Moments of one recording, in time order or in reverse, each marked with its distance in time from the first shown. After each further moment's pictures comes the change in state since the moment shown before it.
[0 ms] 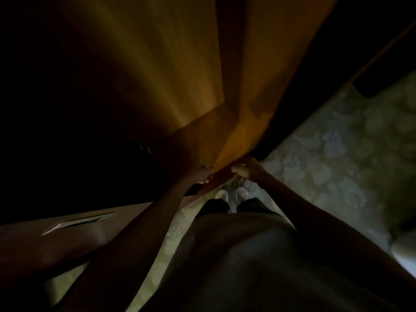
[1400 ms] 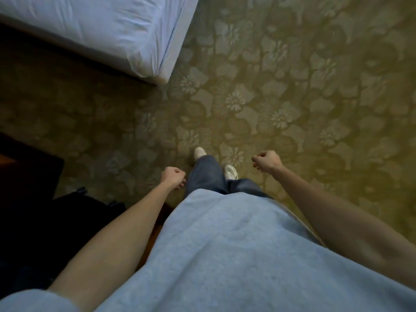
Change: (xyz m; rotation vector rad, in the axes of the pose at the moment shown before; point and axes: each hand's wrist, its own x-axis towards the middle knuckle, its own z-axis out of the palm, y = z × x) left_hand -0.055 0.084 0.555 1.830 -0.562 0.675; right_hand -0.257 0.466 0.186 1.922 1.103 0.904
